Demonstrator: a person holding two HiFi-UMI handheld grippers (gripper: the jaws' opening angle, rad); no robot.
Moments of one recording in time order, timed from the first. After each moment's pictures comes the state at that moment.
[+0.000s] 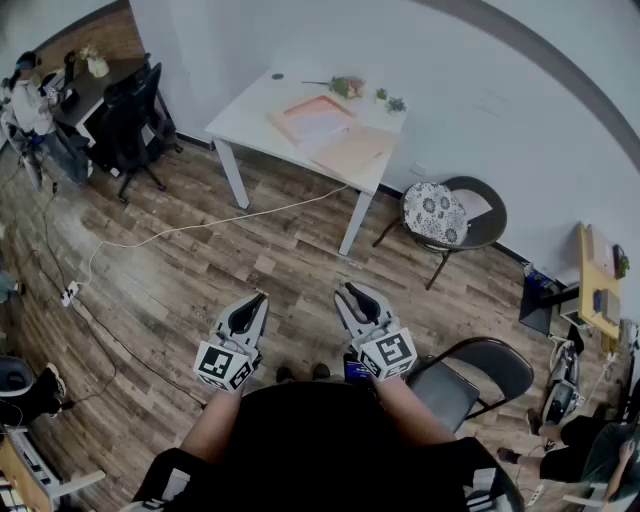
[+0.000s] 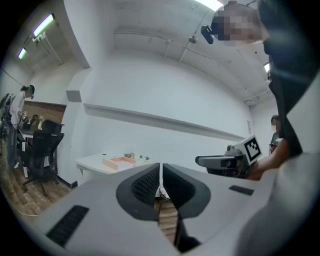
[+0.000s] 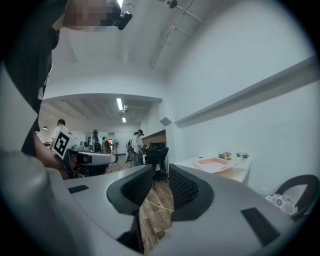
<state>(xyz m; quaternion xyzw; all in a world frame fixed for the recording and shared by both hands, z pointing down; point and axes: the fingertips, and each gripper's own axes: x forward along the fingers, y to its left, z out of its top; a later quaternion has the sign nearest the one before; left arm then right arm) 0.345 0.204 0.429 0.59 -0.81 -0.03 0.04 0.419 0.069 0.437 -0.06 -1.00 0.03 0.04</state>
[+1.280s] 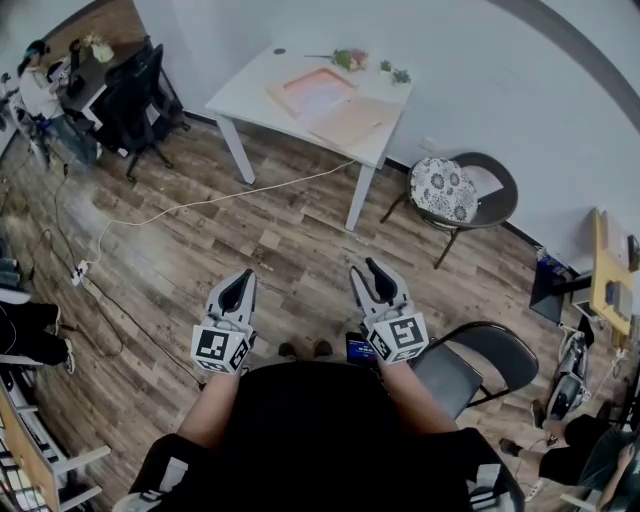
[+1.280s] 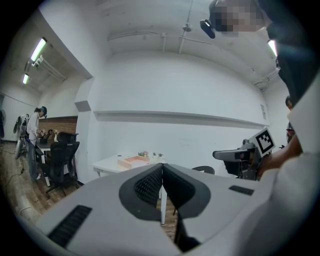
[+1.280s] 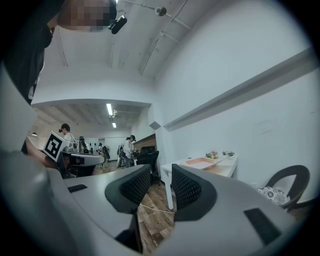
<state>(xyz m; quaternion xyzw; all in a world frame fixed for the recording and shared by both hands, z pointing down) 0.351 0.188 0.431 0.51 -0.86 0.03 0.04 0.455 0.002 0.447 -0.02 -1.00 0.06 0.02</state>
